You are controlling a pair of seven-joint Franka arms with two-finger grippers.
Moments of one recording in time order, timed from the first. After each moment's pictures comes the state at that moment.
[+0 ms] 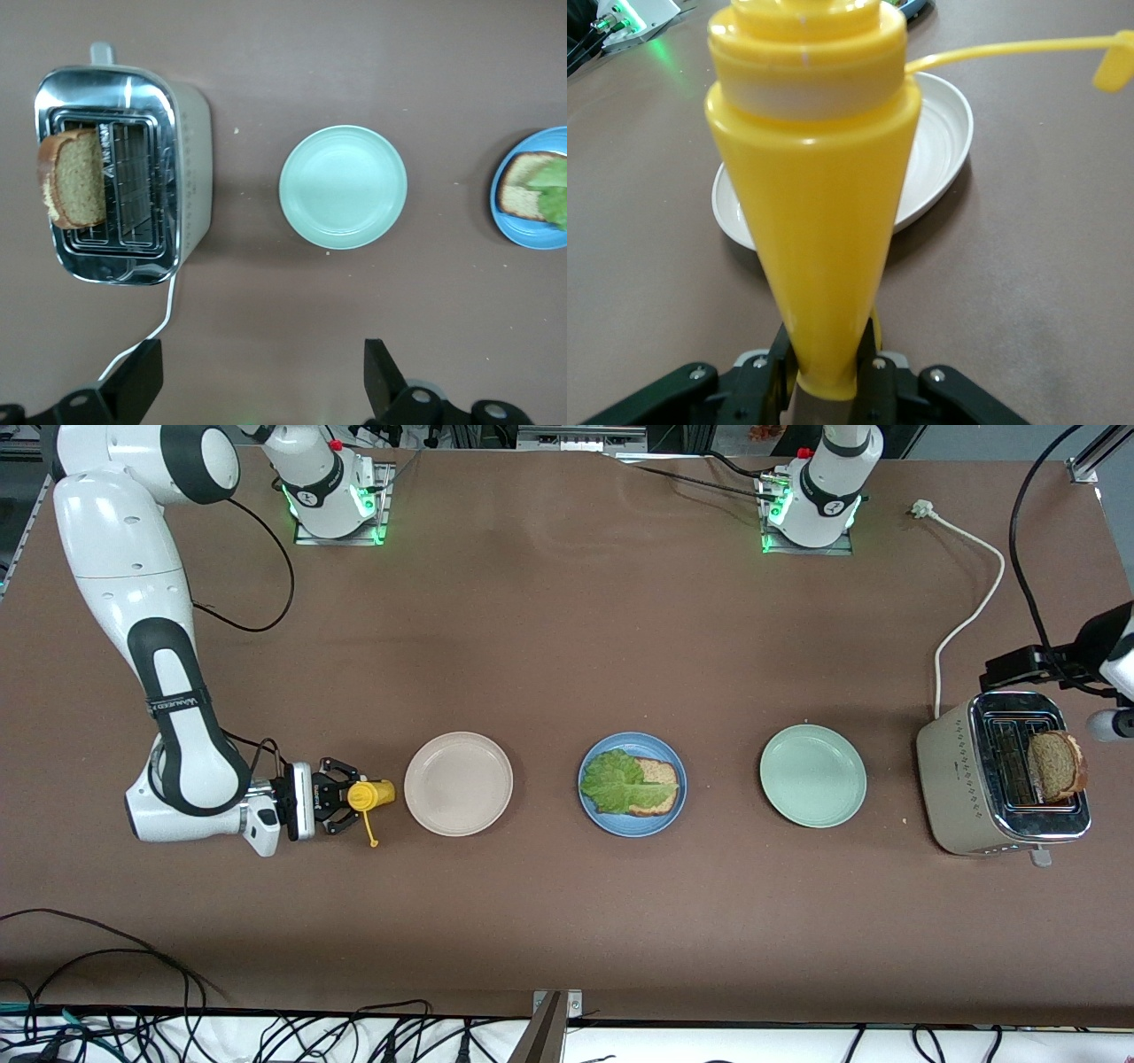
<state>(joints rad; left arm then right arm) 0.16 0.27 -0.14 -1.26 0.04 1.36 -0.05 -0.05 0.93 0.05 -1.40 0.80 1.84 -1.97</state>
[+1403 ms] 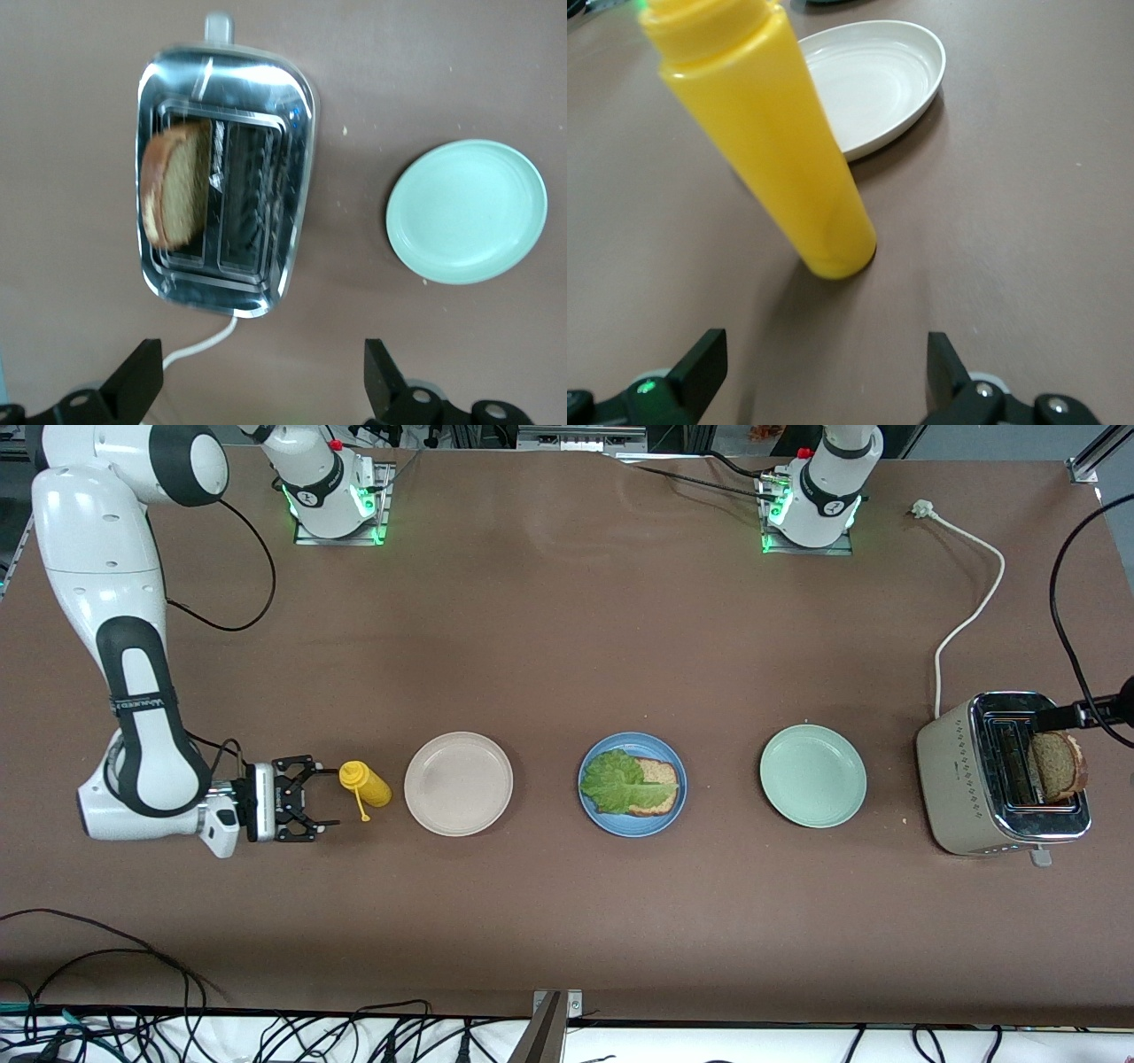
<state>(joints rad) 0.28 0.41 -0.13 -1.27 0.16 1.43 -0.01 -0.08 0.92 -0.03 -1.38 0.77 1.80 -2.01</state>
